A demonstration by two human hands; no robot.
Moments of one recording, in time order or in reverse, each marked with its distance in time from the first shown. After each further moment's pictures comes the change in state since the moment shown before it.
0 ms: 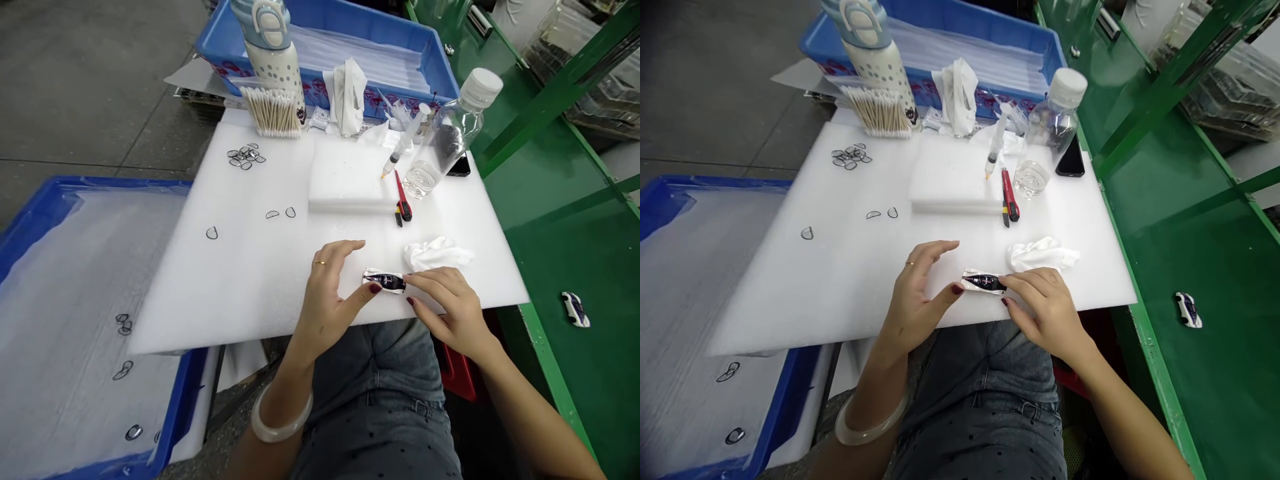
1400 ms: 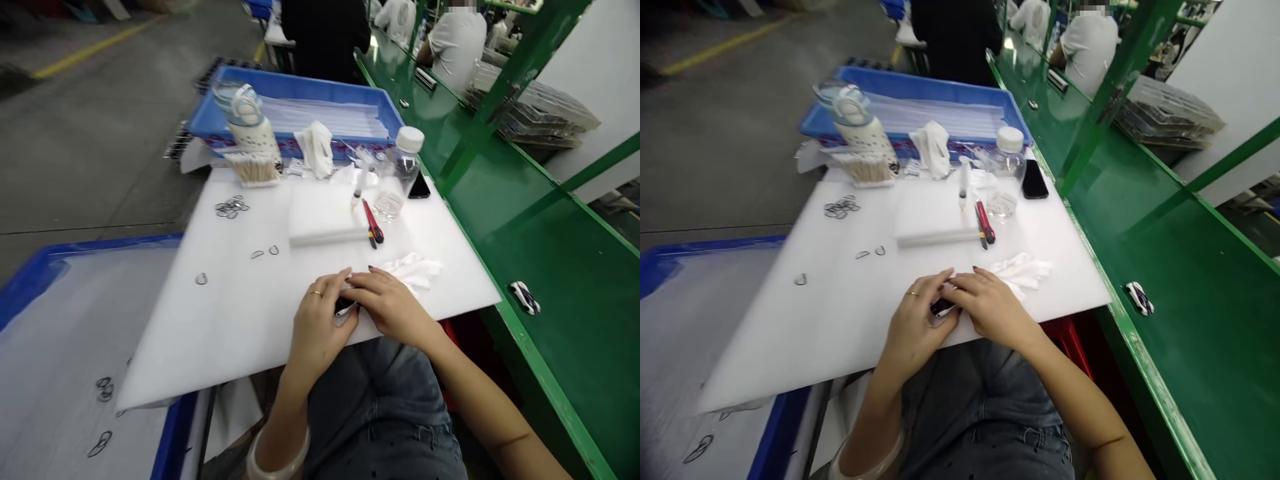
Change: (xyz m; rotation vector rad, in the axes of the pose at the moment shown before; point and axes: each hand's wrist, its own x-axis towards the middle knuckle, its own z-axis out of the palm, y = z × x) left_hand -0.003 -0.001 0.012 0.315 -0.072 0.119; right_hand 0.041 -0.010 0.016 0.009 -0.037 -0.093
